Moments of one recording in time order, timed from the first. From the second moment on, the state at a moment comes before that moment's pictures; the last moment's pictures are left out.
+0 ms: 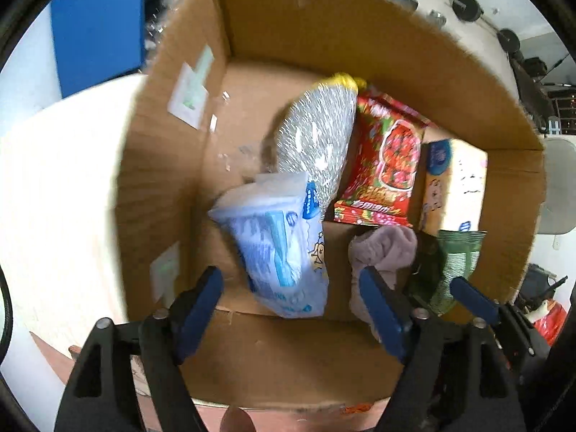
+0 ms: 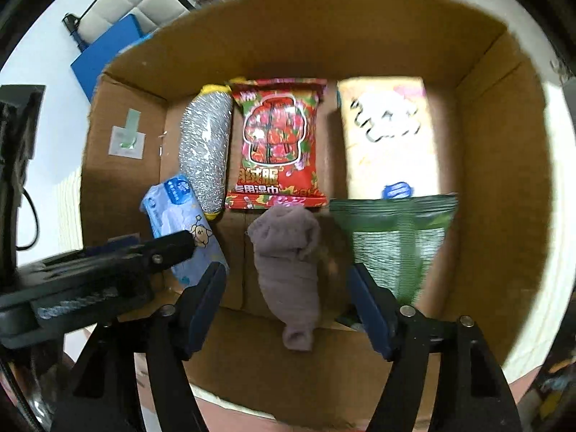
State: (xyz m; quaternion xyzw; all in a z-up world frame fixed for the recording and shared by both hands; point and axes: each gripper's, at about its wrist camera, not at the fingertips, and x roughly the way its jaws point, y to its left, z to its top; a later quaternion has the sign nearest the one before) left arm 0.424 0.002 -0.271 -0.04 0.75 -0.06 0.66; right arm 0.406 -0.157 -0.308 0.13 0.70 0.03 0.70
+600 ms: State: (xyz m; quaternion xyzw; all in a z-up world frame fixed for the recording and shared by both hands) left arm 0.309 0.022 -0.157 0.00 0.60 -0.02 0.80; right arm 0.317 -0.197 -0.222 0.06 0.63 -0.04 0.78
